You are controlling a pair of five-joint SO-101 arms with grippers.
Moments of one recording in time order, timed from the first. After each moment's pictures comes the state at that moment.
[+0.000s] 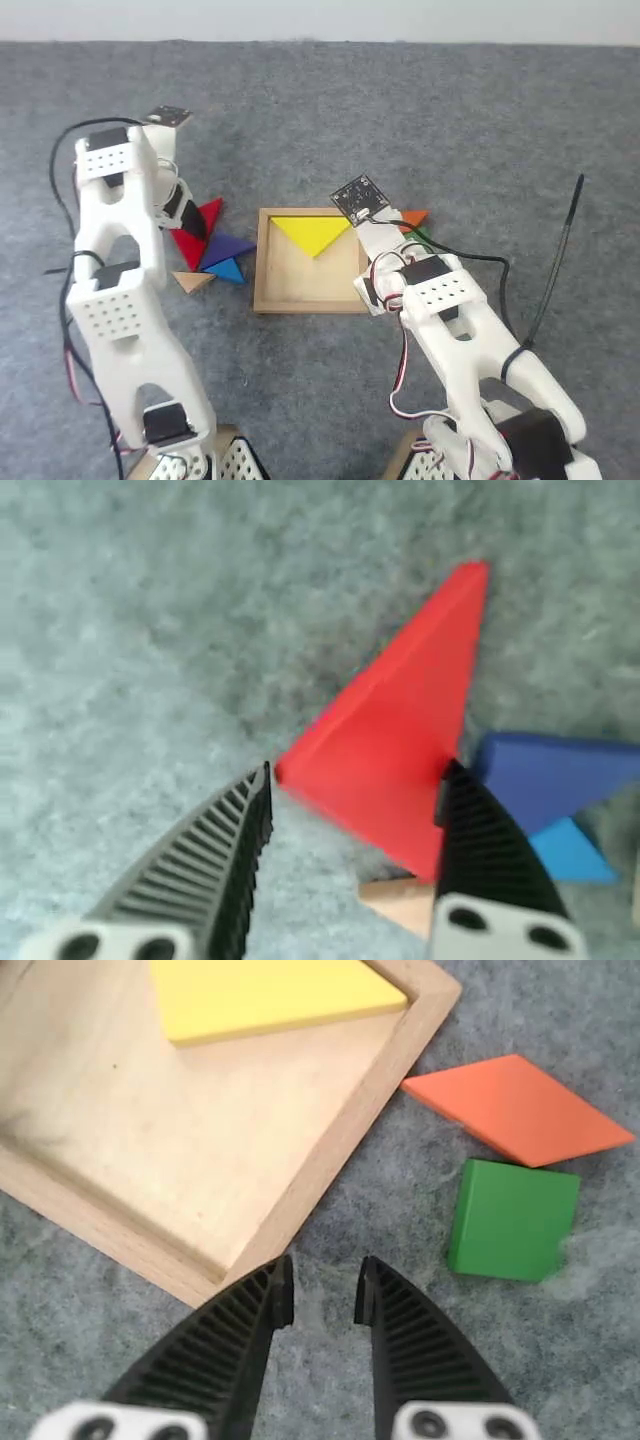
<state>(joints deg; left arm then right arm) -21.3 41.3 -21.1 85.8 -23.9 -25.5 -19.9 53.3 42.1 13.1</state>
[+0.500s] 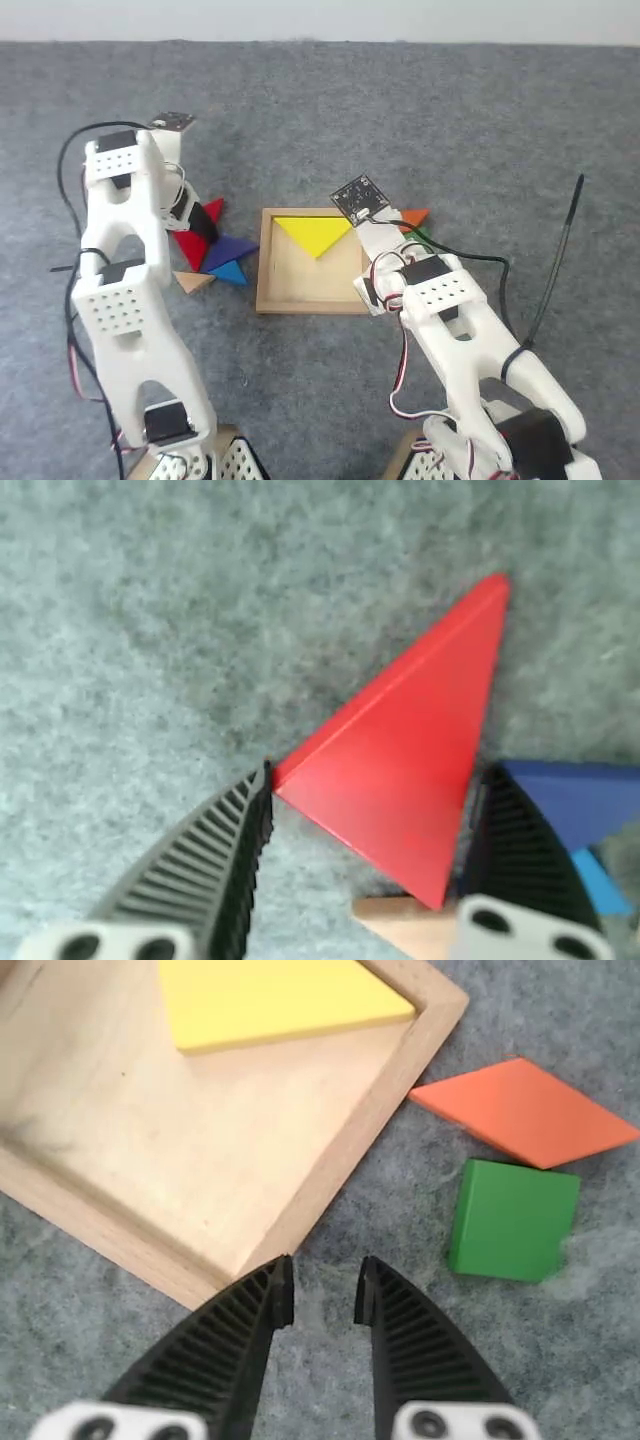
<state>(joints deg) -20.5 42.5 -21.1 85.1 -20.5 -25.5 -19.9 53.3 42.1 13.1</state>
